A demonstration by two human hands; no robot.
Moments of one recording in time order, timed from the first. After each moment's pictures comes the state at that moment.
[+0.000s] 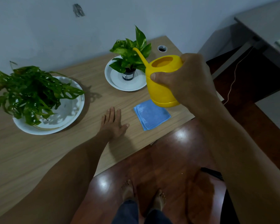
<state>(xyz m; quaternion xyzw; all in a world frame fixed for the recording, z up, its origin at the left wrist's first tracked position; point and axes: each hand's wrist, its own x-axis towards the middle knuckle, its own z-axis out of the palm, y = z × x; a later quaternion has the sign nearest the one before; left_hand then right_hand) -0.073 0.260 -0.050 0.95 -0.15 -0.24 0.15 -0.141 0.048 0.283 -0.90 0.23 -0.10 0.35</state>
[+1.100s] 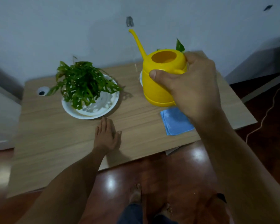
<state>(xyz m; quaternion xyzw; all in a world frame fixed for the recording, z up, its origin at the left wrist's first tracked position) -0.146 0.390 -0.048 0.97 0.02 -0.11 0.19 -0.155 0.136 0.306 -0.85 0.11 -0.15 0.49</state>
